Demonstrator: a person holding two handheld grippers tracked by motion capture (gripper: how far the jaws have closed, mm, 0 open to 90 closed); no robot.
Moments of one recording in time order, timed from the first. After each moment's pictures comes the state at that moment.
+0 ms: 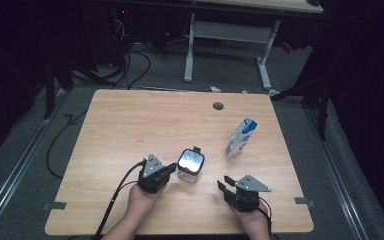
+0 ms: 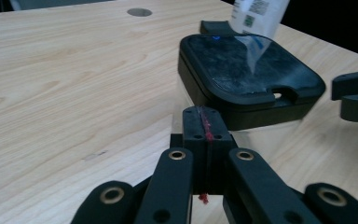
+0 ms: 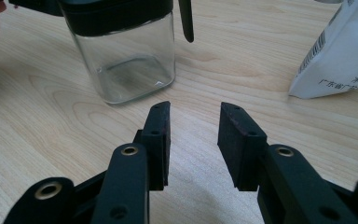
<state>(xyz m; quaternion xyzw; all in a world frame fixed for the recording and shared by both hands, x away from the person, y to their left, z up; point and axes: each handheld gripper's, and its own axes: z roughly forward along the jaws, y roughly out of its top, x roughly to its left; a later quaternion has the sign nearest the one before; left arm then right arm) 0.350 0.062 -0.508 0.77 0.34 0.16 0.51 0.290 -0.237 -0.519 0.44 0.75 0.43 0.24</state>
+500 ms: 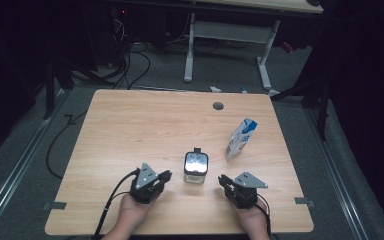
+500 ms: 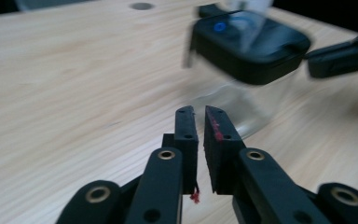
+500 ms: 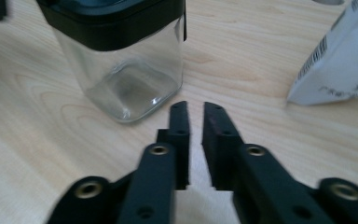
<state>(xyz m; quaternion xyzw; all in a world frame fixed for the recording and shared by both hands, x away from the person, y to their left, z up) 0.323 0.106 -0.503 0.78 0.34 0.19 0.48 0.303 -0.231 -0.519 0.44 0.76 0.42 0.25</state>
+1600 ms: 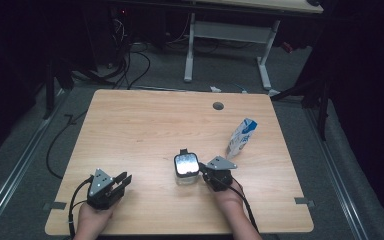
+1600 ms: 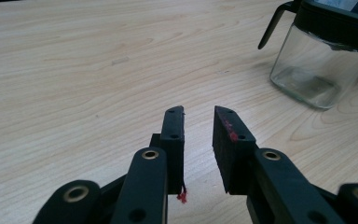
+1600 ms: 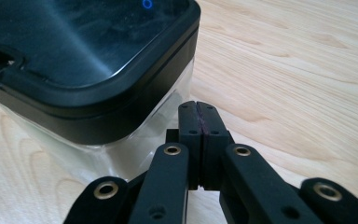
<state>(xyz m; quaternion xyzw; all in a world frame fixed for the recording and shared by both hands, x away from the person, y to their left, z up) 0.312 0.190 -0.515 0.75 0.41 0.22 0.47 0.355 -0.169 -0.521 0.39 0.79 0.41 0.24</state>
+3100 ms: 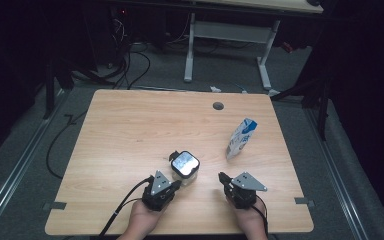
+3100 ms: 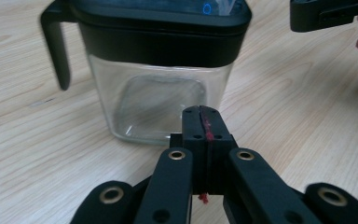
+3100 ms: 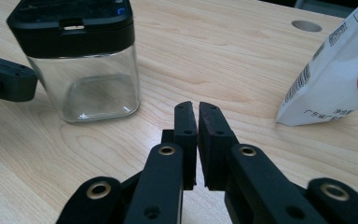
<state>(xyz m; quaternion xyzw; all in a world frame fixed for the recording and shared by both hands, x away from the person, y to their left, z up) 0.314 0.047 -0.526 0.80 0.33 0.14 0.48 0.295 -0.226 -0.511 0.43 0.74 0.43 0.28</state>
